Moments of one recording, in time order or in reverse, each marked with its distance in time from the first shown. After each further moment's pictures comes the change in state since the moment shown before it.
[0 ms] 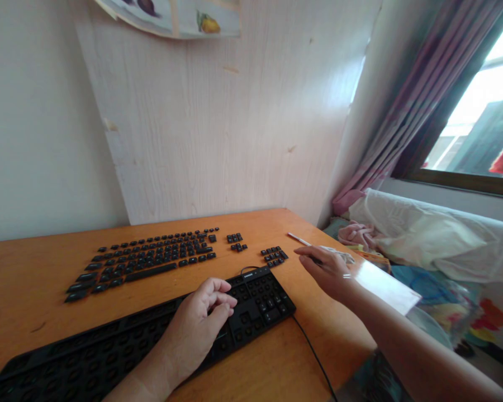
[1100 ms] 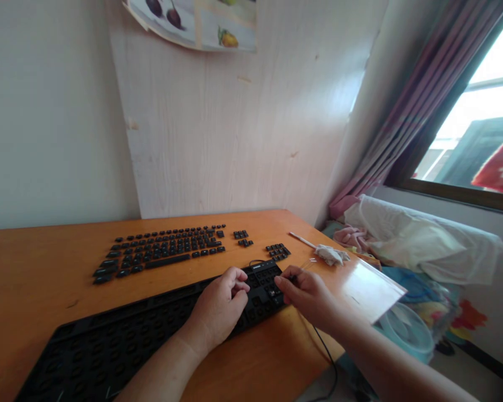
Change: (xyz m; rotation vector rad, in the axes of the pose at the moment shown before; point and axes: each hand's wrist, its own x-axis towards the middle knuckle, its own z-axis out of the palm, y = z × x) left_hand 0.007 -0.016 0.006 0.241 0.034 0.224; right_hand -0.041 -0.090 0.040 0.497 -0.243 0.432
